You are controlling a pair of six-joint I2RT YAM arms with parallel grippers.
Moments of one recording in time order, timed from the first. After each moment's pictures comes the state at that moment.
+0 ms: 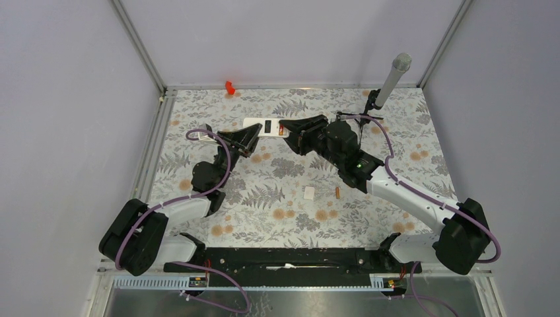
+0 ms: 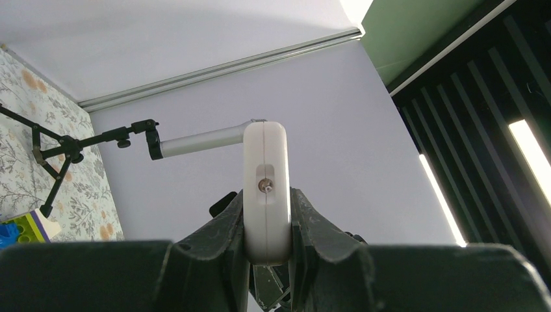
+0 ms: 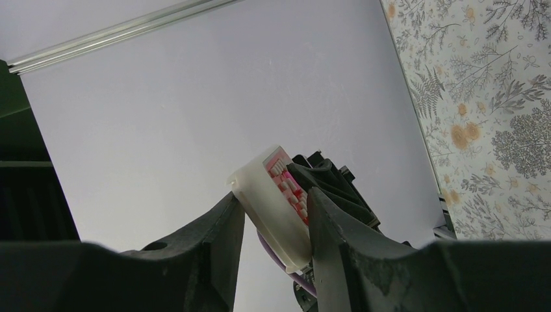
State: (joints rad) left arm -0.50 1.27 0.38 1.32 0.02 -1.53; right arm 0.75 1.30 0.97 0.14 0.05 1.81
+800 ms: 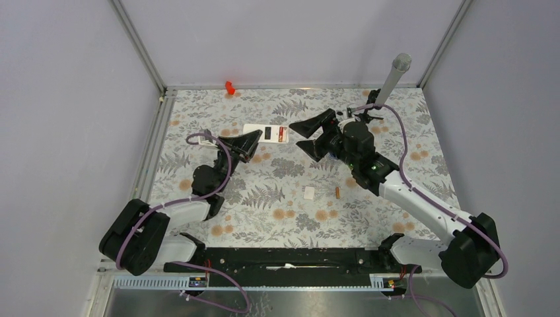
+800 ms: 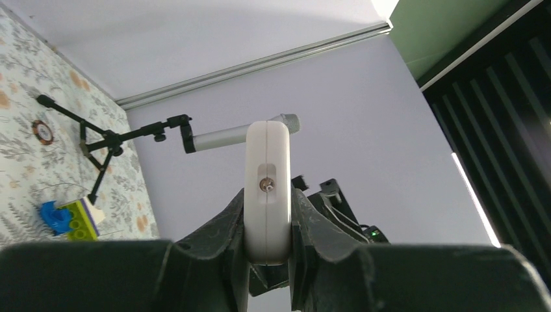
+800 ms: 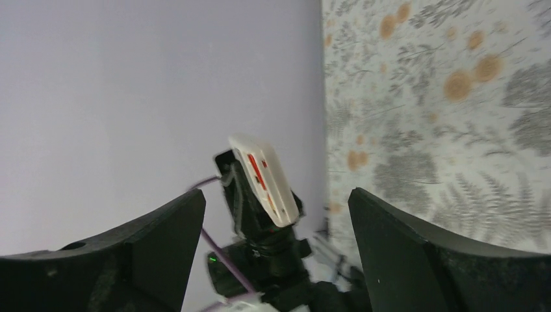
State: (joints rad) left arm -0.50 1.28 0.33 1.32 0.02 -1.48; right arm 0.65 1.20 0.90 0.11 -0.08 1.44
